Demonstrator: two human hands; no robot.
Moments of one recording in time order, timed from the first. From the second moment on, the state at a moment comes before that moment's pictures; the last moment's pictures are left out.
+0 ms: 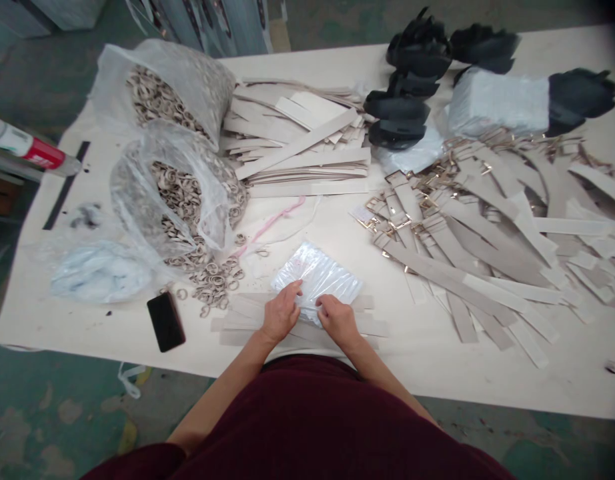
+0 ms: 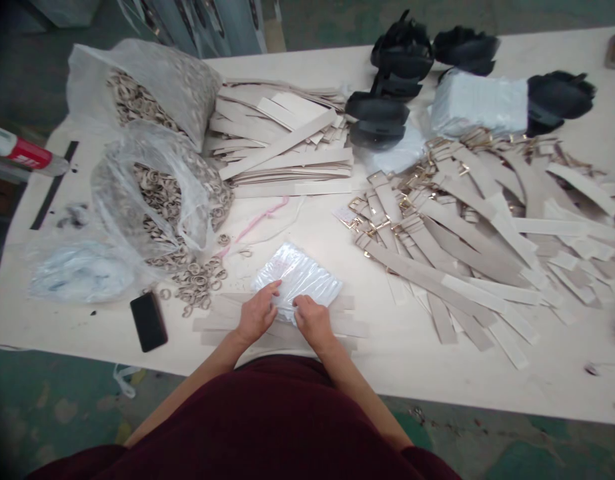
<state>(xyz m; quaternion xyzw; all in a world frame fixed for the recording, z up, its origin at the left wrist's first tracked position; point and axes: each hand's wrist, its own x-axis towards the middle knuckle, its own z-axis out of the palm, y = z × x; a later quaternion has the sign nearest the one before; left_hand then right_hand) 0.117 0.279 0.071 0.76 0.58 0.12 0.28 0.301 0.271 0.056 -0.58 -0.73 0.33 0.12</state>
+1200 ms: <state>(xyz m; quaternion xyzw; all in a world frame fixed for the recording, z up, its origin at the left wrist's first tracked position) 0.088 0.327 0.100 0.89 0.32 -0.06 0.31 0.348 0.334 0.087 -0.30 -0.92 0.26 -0.04</state>
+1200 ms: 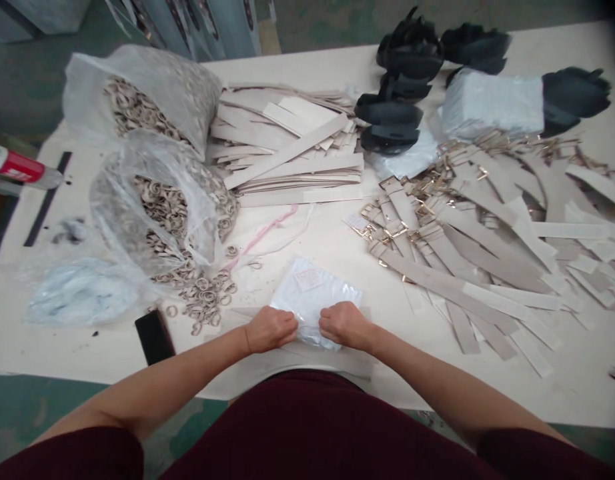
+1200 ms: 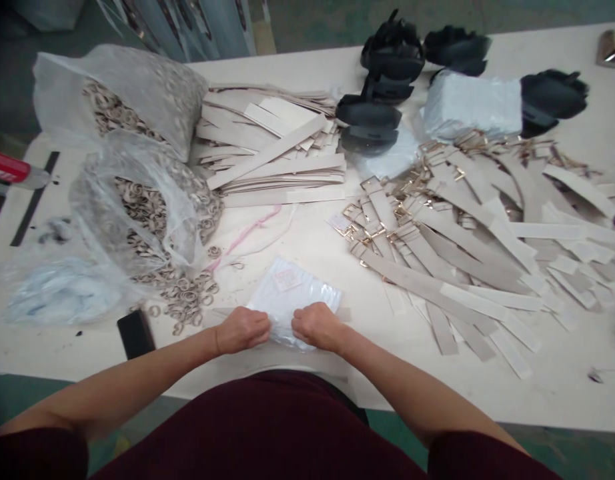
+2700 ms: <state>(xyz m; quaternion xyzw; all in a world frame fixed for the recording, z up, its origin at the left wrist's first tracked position) 0.127 0.364 0.064 0.71 0.66 0.00 0.24 0.260 0.355 0.100 -0.55 -0.81 0.18 -0.15</state>
